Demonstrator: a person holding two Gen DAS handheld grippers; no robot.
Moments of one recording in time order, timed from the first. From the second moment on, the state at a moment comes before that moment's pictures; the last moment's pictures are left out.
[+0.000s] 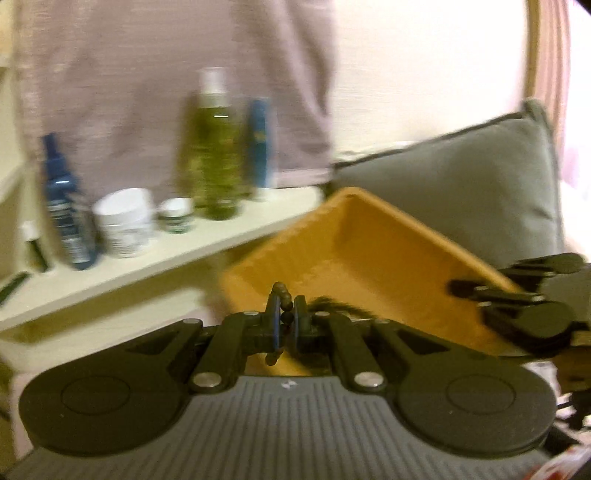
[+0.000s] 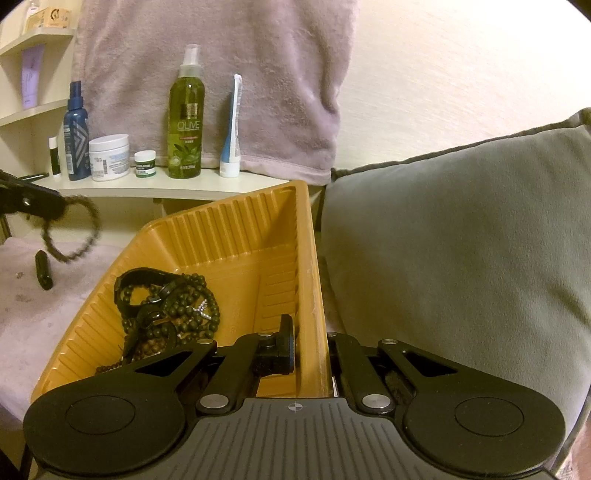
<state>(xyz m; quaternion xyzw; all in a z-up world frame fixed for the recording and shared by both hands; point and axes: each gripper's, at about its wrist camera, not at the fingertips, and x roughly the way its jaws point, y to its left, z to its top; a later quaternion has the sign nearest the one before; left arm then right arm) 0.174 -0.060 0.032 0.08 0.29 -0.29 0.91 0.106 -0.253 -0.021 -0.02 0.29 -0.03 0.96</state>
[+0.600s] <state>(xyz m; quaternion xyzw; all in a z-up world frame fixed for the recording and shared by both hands) 0.151 -0.109 -0.007 0.07 0.34 -0.37 0.86 0.107 -0.254 -0.023 -0.01 0.29 -0.03 0.96</state>
